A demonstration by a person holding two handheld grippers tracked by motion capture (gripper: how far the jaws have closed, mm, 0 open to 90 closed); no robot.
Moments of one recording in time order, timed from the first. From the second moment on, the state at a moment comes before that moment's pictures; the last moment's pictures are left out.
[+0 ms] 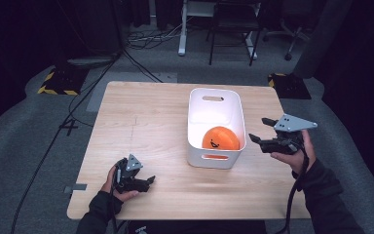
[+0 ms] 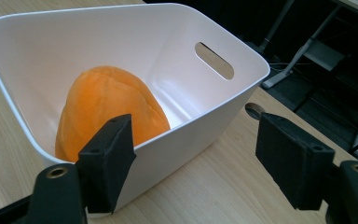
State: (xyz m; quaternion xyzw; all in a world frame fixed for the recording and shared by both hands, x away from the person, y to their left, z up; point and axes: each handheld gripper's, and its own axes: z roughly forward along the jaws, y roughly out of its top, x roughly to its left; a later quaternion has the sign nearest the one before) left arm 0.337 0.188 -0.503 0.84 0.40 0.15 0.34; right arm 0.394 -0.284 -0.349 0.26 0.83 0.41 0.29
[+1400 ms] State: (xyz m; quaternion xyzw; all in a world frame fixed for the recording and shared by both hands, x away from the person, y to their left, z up) left arm 0.337 0.188 -0.503 0.84 0.40 0.15 0.34; right arm 0.385 -0.307 -0.393 0.27 0.85 0.37 0.28
